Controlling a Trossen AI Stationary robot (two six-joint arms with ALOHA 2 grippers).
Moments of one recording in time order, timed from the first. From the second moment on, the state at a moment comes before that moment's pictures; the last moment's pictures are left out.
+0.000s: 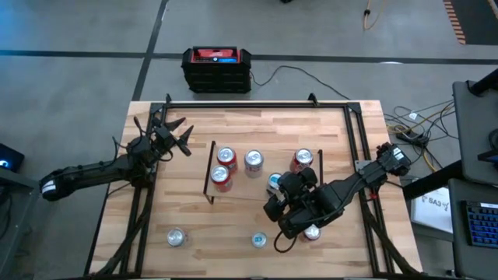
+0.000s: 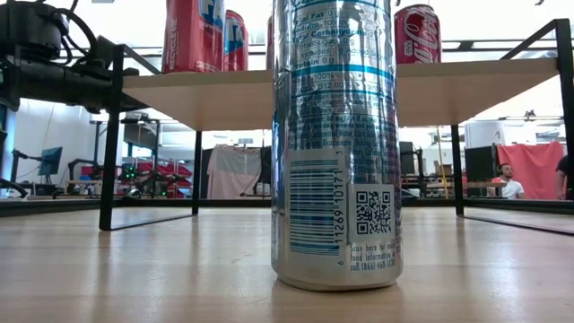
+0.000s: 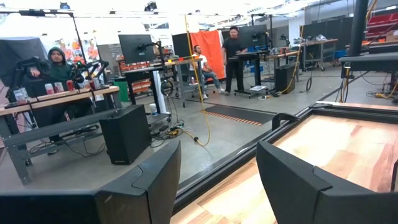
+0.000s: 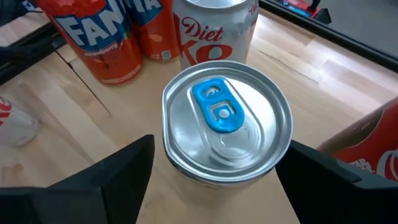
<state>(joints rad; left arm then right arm) 0.40 0.39 0.02 0.47 -0.43 0.17 0.52 1.82 1.84 -1.28 0.77 1.26</state>
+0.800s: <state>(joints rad) 0.40 0.39 0.02 0.47 -0.43 0.17 0.50 1.79 2.01 -1.39 0.61 1.18</state>
